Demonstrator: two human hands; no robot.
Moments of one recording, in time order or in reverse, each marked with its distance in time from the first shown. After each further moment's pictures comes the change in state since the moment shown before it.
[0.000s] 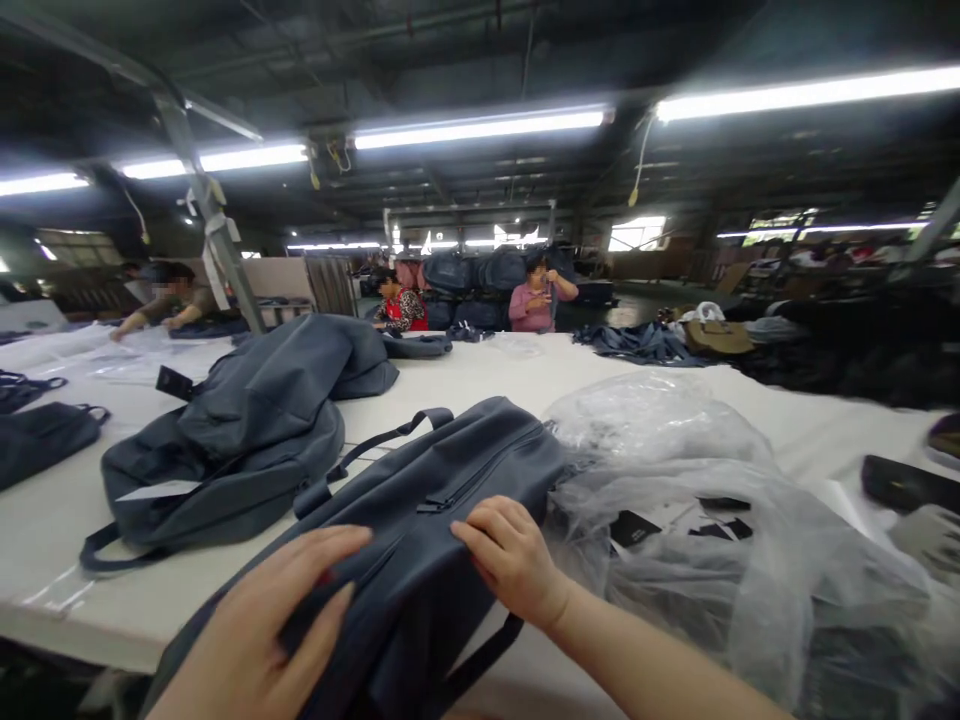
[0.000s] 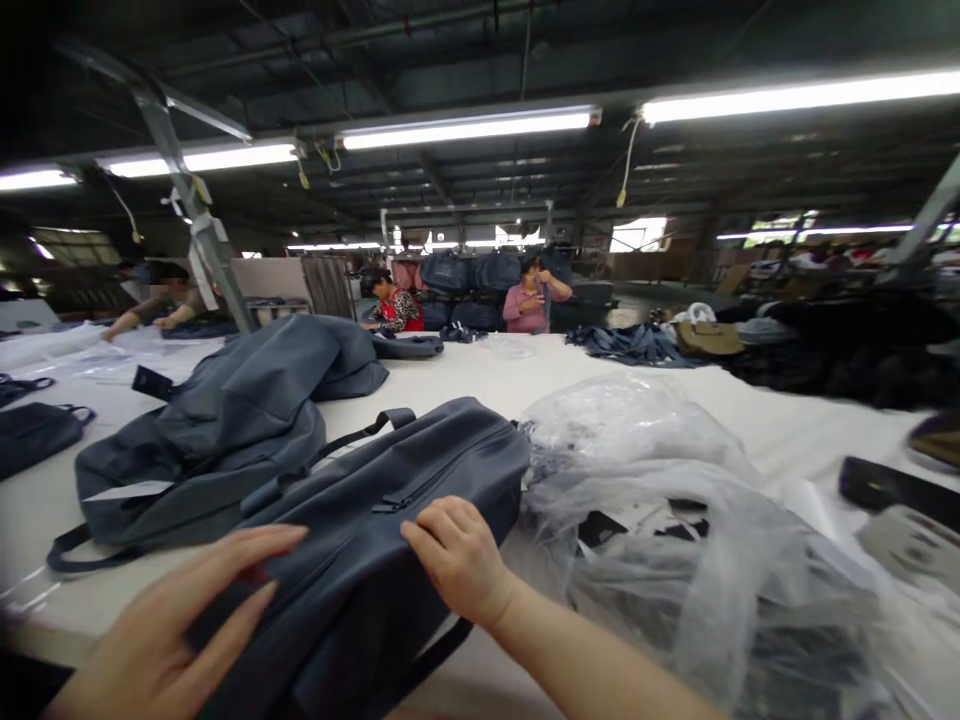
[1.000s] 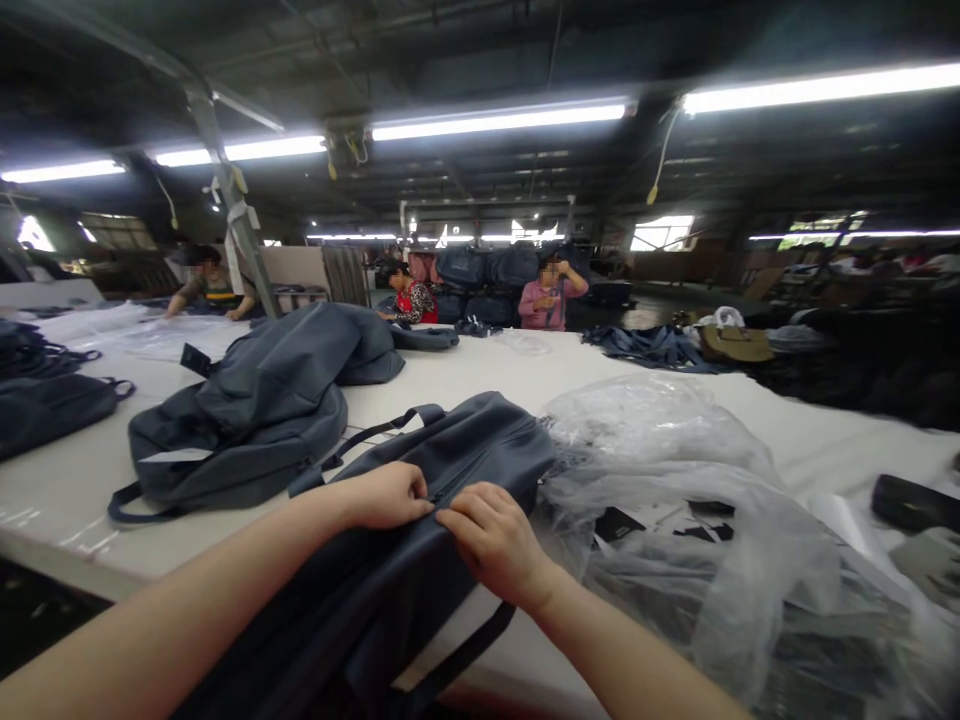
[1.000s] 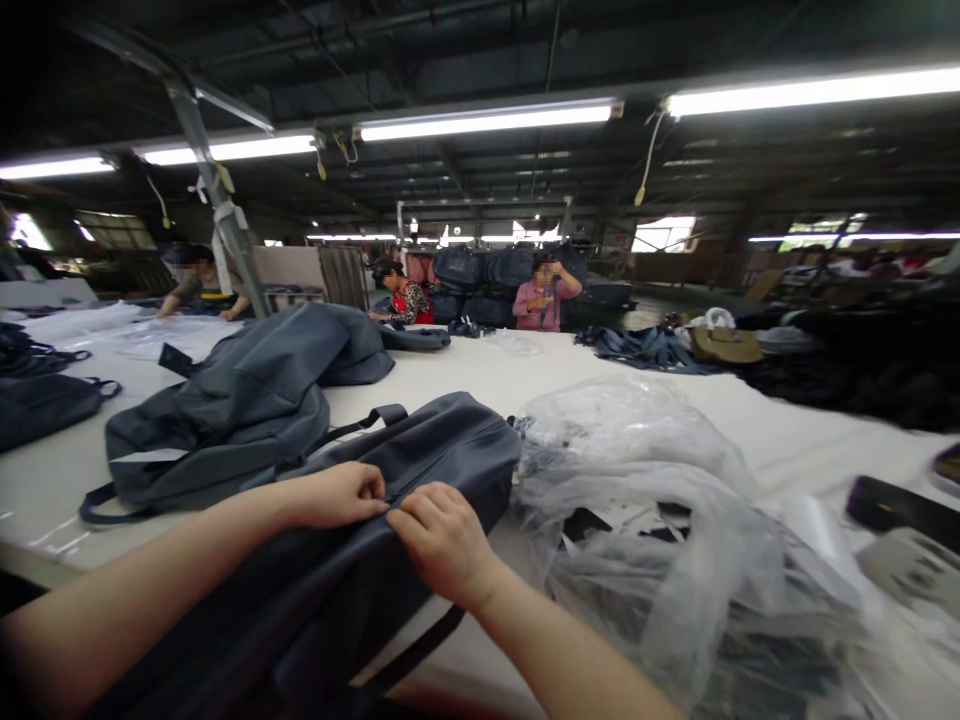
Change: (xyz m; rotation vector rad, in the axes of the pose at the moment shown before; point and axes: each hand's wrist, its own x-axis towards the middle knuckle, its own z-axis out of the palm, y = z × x) left_hand 0.125 0.048 0.063 -0.092 -0.721 -0.192; right_hand 0.006 -0.002 -0.026 0.064 -0.130 -0.021
